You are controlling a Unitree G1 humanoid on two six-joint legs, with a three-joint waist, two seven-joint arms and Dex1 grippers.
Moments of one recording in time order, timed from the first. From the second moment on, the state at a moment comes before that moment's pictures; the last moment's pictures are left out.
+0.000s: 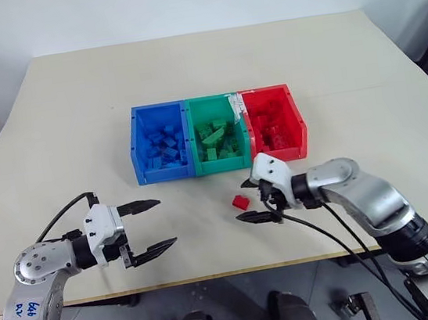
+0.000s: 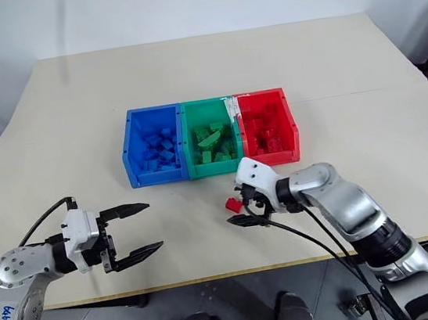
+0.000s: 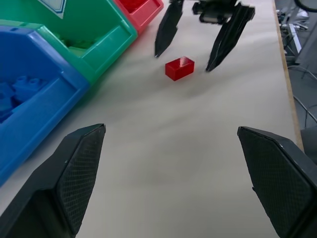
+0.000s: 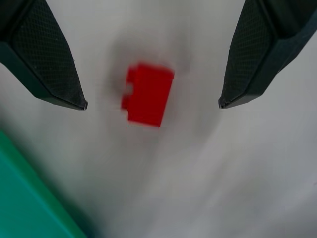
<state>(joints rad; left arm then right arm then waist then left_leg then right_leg) 0.01 0.72 0.18 -0.24 -0.45 0.10 -1.03 -0.59 -0.59 0.37 -0.24 0.23 0.81 0.90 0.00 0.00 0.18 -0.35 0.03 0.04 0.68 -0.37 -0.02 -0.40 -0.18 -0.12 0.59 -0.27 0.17</state>
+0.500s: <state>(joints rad) -0.01 0.70 0.18 -0.27 -0.45 0.11 -1.00 -0.68 -0.62 0.28 -0.21 0.27 0.84 0.95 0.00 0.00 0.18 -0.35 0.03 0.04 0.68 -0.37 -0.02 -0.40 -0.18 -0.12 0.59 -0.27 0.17</state>
